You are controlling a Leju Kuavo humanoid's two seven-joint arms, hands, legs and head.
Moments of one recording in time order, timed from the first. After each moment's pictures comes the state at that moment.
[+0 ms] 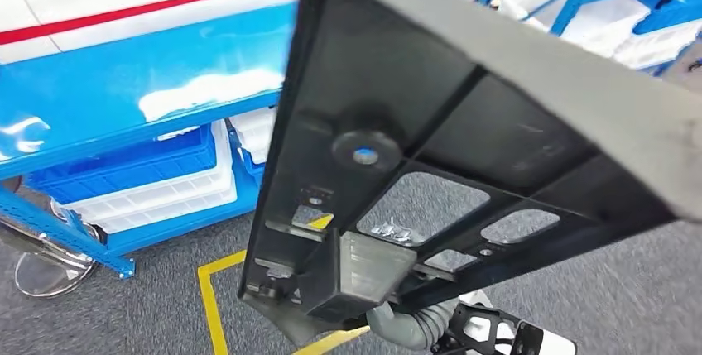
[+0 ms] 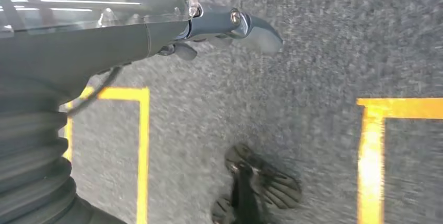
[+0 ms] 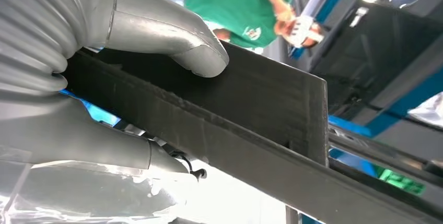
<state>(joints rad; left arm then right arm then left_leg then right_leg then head) -0.04 0.00 1.24 -0.23 -0.79 0.19 -0.10 -0.16 -0.09 0.63 -1.85 -0.02 0.22 -0.69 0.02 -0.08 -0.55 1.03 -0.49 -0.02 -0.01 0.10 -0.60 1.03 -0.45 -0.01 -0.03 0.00</state>
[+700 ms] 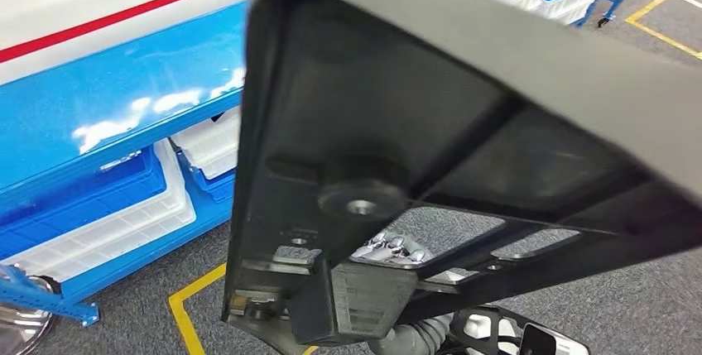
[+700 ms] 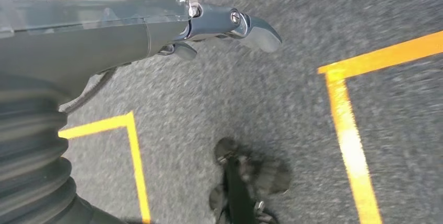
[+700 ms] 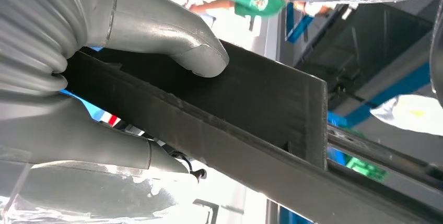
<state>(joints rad) -0.05 -0.02 1.24 -0.24 -0.81 0.16 -0.15 -0.19 -0.05 0.62 -1.87 -0.03 0.34 -0.69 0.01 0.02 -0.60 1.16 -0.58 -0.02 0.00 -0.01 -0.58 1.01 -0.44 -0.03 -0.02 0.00</state>
